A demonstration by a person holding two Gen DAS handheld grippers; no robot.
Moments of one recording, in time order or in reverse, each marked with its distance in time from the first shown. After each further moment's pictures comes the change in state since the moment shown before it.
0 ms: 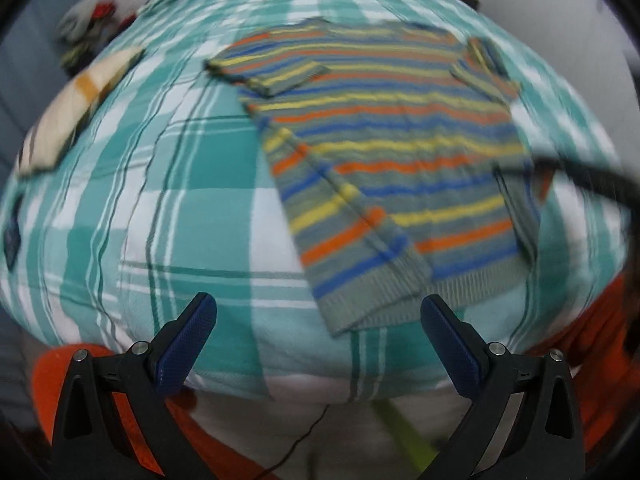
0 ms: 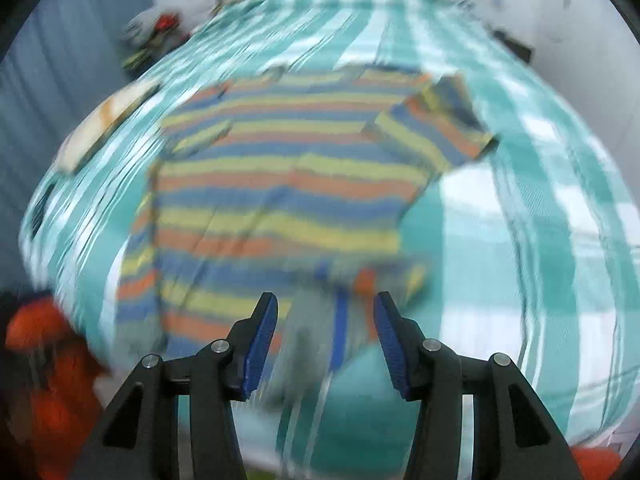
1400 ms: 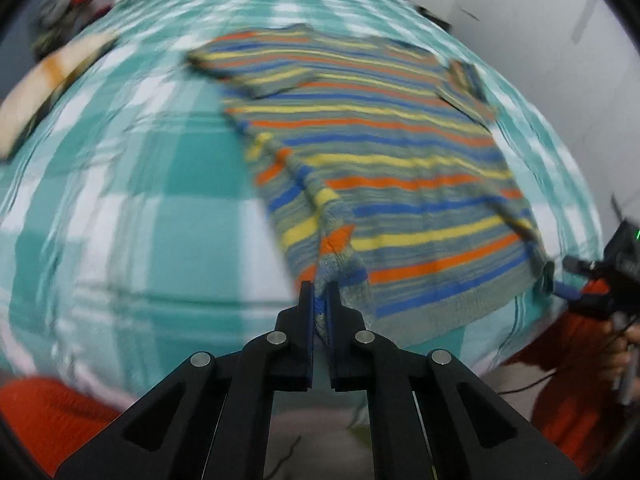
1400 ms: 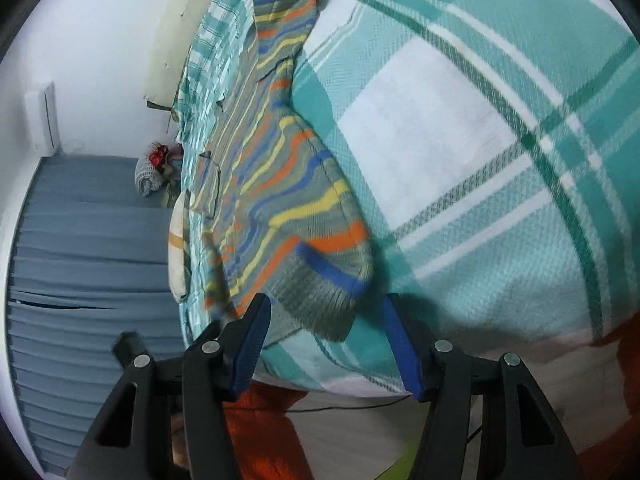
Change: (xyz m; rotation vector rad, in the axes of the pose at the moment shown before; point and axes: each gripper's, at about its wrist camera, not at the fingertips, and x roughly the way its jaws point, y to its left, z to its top) left arm 0.026 0.066 0.004 -0.088 -0.039 -0.246; right arm 0.026 -0.120 -0.137 0.776 0.130 0.573
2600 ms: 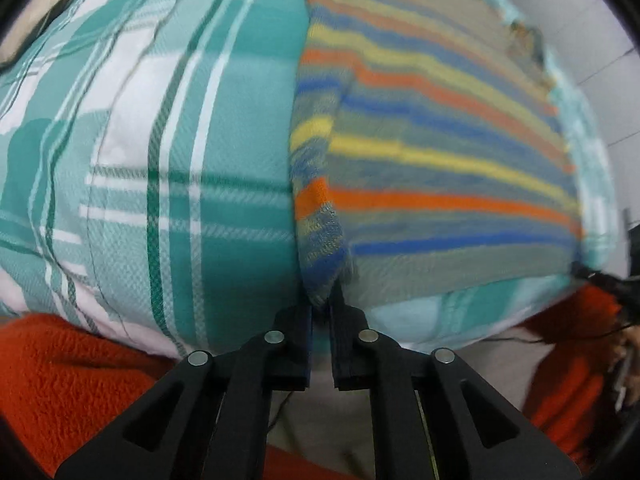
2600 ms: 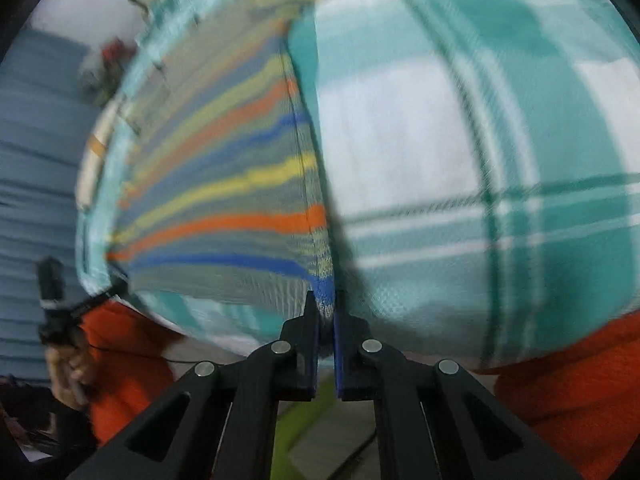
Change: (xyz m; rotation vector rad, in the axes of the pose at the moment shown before) left arm 0.038 0.041 -0.026 -0.102 0.308 0.049; right arm 0.023 0.021 0.003 -0.311 0.194 -0.400
